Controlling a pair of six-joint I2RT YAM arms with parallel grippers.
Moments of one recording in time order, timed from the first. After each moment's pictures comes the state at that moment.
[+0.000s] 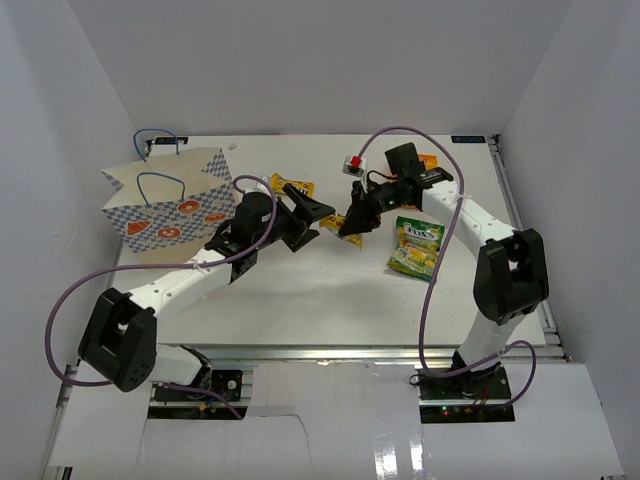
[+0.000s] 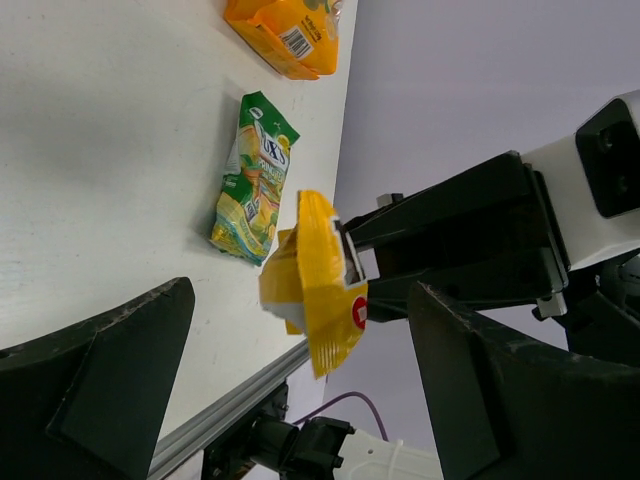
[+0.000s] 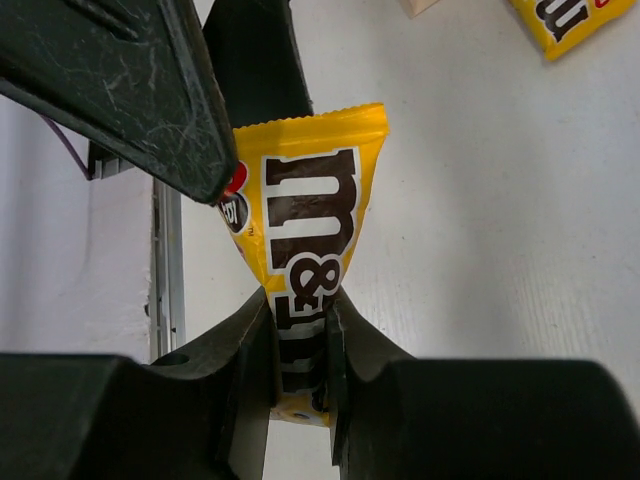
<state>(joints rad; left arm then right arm) -0.58 1.35 0.85 0.15 0.19 -1.27 0.41 1.75 1.44 -0.63 -1.05 -0.46</state>
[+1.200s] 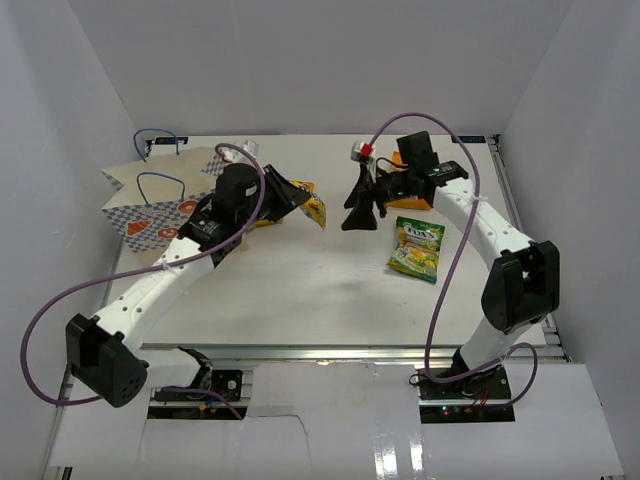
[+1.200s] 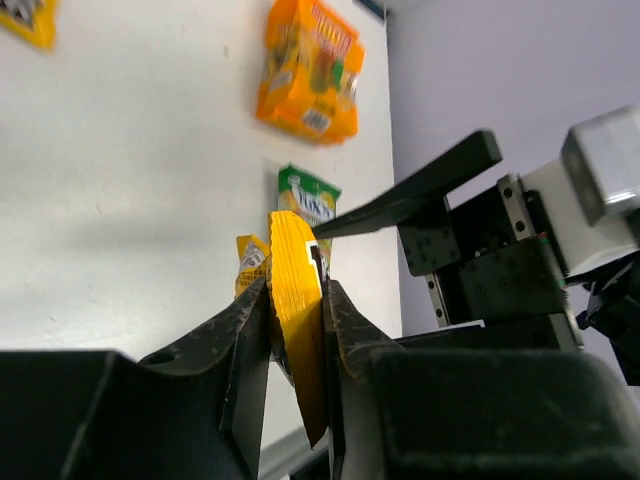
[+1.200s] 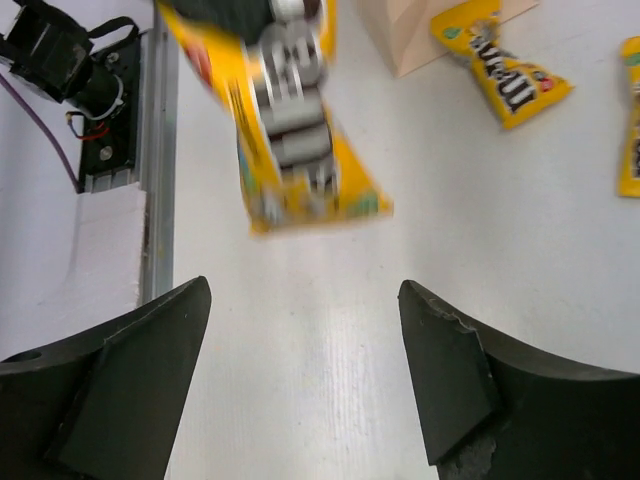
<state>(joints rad) -0.56 1.28 1.10 -0.21 0.07 -0.98 0.42 1.70 1.48 -0.61 -1.06 -0.46</state>
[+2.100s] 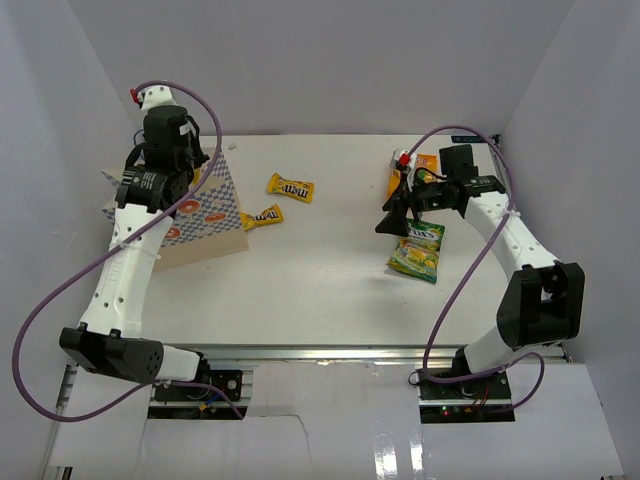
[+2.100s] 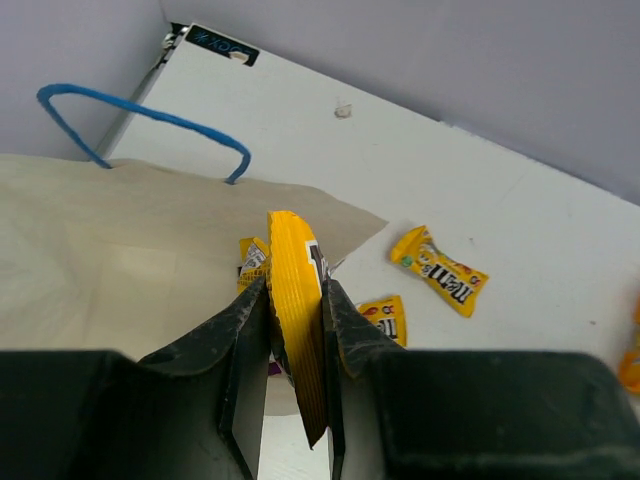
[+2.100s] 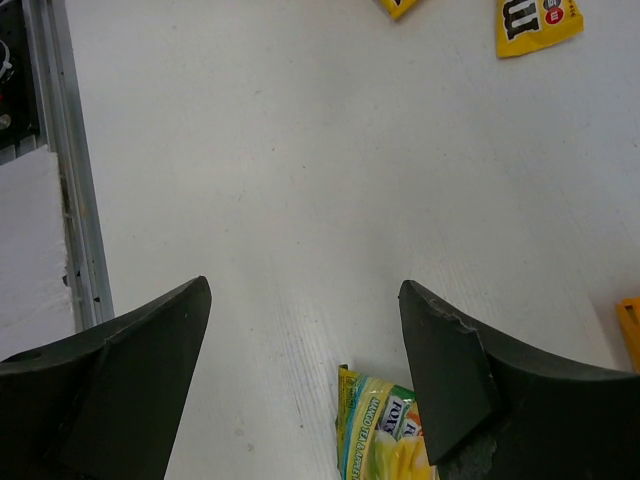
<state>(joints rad) -0.20 1.37 1.68 -0.70 -0.44 -0.35 0.19 1.54 1.30 -0.65 -1.01 -0.61</state>
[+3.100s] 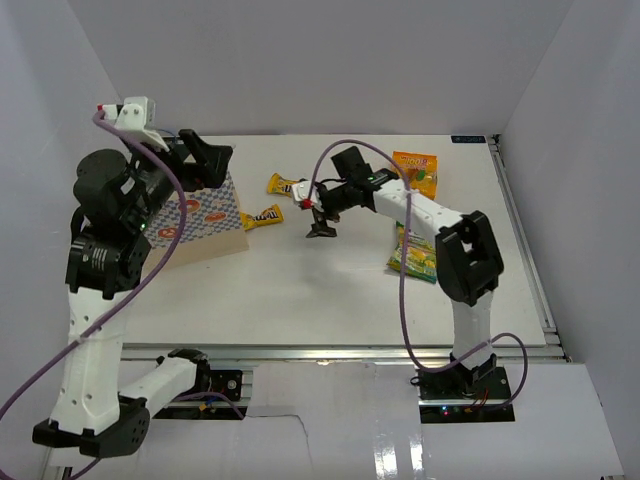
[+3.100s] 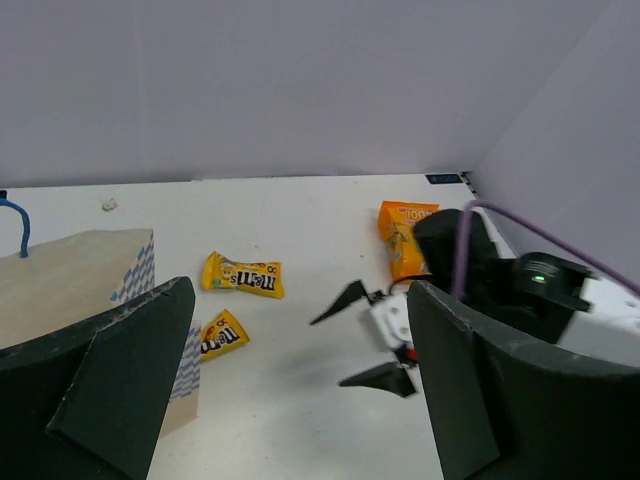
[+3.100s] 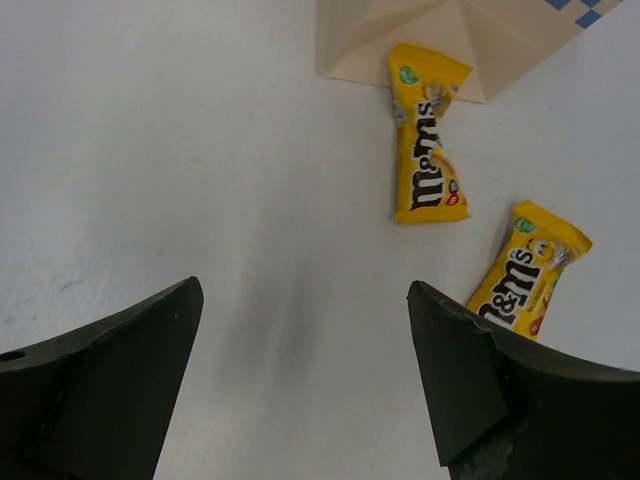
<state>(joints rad) -0.20 1.06 1.59 -0.56 0.14 -0.25 0.59 1.92 1.59 -0.57 -0.87 -1.15</state>
